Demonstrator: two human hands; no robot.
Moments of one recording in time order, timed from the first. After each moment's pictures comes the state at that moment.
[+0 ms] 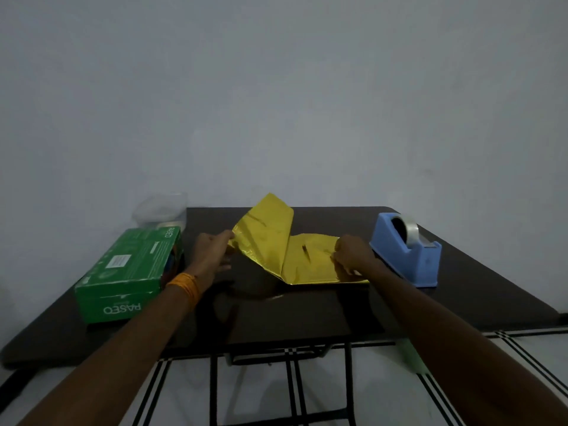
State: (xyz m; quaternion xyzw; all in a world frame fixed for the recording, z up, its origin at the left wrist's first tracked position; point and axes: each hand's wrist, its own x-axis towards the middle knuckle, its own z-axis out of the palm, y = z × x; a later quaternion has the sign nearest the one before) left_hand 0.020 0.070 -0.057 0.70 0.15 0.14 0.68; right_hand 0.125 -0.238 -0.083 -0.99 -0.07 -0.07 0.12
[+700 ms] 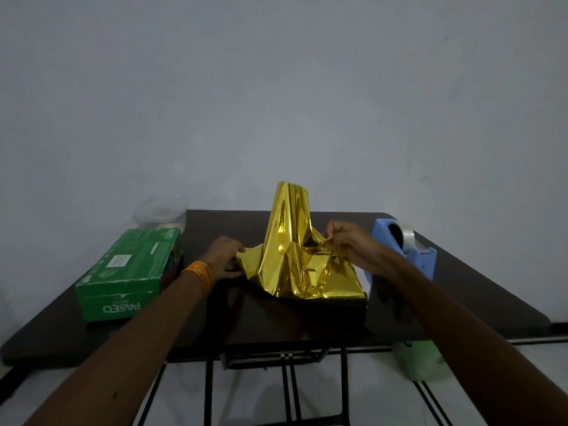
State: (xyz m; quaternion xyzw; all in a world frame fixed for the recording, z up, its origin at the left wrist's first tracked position) left_hand 0.032 0.056 -0.049 0.72 0.16 -0.01 0.68; right_hand 0.055 -0.230 -0.021 -0.69 -0.24 0.12 0.67
